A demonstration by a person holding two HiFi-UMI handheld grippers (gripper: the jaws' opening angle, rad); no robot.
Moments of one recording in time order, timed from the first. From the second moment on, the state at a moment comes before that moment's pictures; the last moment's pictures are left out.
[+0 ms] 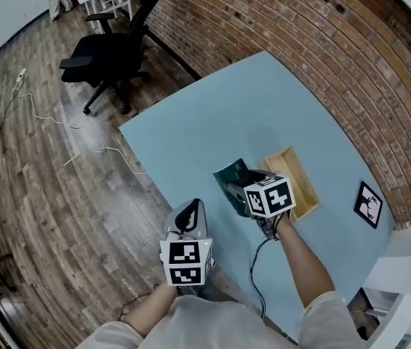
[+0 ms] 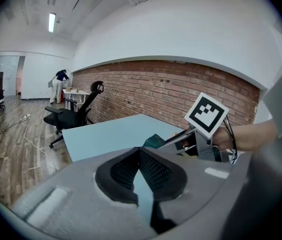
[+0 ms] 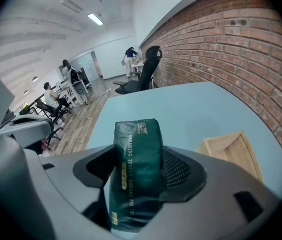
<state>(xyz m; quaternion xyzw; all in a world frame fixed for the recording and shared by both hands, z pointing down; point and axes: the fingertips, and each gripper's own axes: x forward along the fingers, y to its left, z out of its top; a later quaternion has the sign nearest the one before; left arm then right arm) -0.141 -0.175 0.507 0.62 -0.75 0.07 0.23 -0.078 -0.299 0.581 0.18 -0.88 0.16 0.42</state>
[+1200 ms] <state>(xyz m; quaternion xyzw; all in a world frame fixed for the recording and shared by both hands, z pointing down) -0.143 -0.177 0.518 0.62 -0.74 0.09 0.24 -0.085 -0.292 0.600 0.18 -0.89 0.14 0.40</state>
